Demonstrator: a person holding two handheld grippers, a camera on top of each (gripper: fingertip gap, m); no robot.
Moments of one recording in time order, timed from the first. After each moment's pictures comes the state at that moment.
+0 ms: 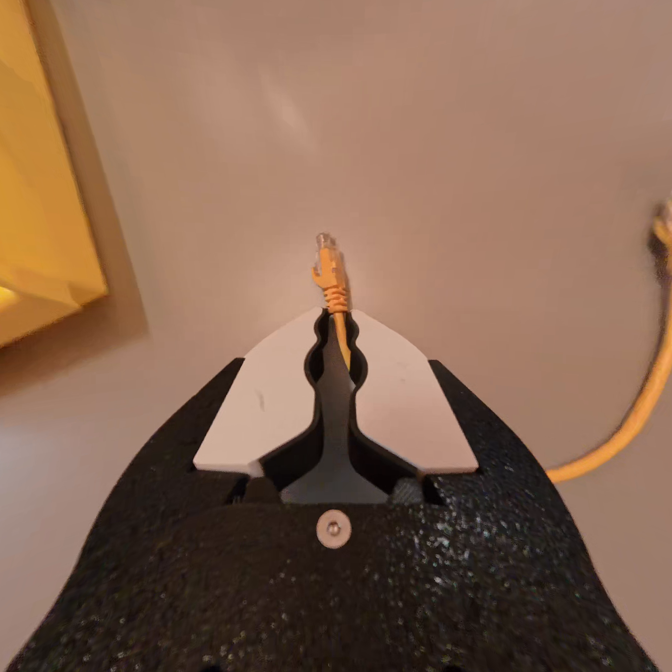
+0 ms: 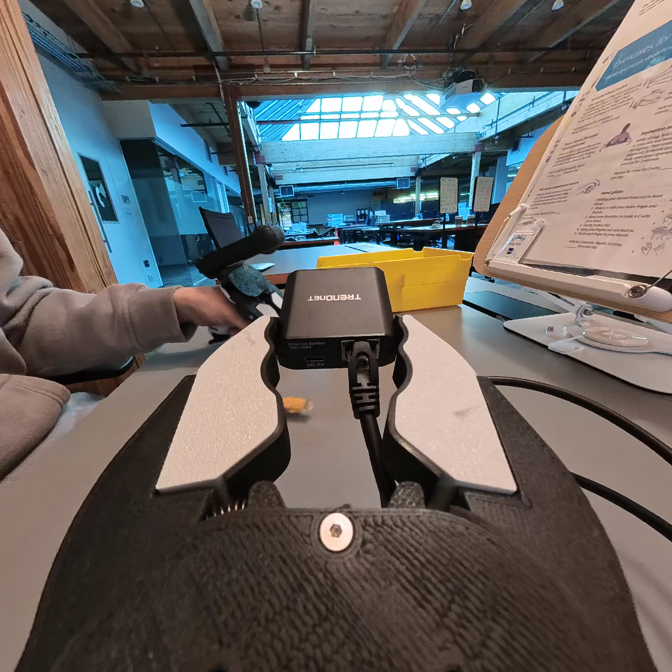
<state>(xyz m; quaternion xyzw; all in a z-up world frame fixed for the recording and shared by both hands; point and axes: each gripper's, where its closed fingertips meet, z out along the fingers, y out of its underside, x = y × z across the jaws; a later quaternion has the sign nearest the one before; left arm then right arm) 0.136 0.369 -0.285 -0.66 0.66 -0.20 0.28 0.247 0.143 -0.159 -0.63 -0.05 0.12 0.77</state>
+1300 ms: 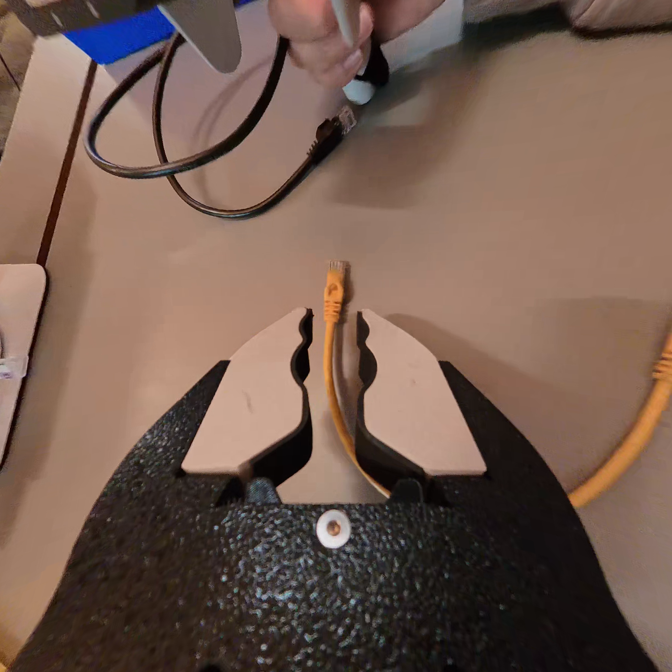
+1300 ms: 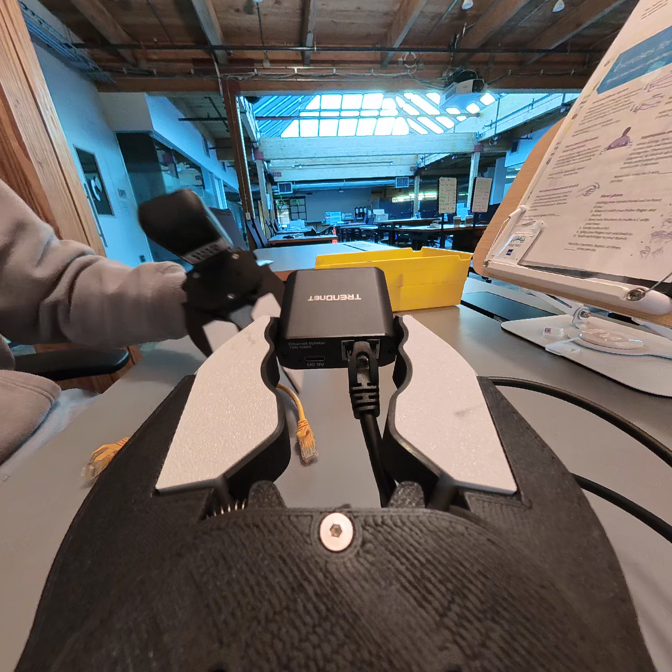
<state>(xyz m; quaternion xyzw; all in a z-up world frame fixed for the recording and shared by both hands) 0.187 0.189 -0.259 -0.20 0.90 -0.30 0.25 0.246 0.143 -0.159 -0.63 -0.06 0.12 0.77</state>
